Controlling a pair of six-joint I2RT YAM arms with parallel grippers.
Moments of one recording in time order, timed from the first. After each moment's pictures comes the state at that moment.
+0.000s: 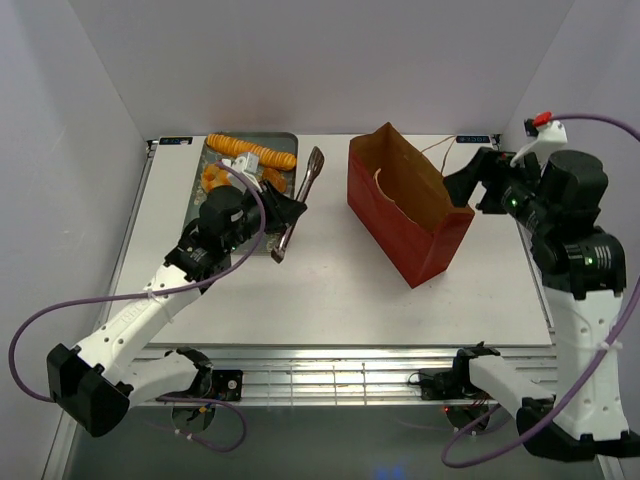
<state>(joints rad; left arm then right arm) -0.62 1.09 0.98 -0.09 0.03 -0.70 0.13 0.95 1.54 -0.88 -0.20 0.26</state>
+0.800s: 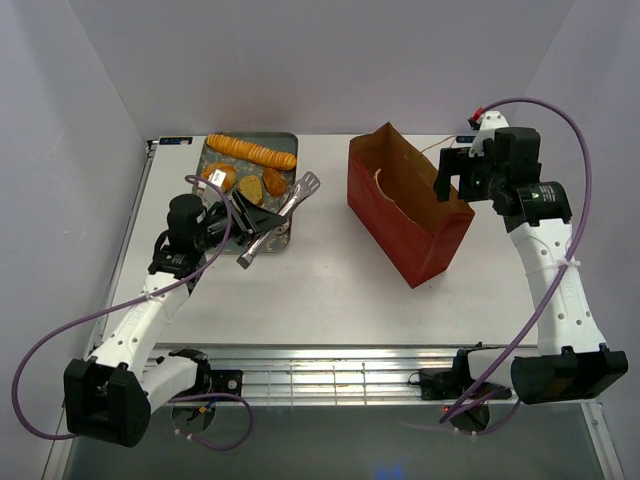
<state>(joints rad) -0.21 1.05 0.76 0.04 0.67 -0.99 0.13 1.24 1.51 -0.85 -0.08 -0.01</state>
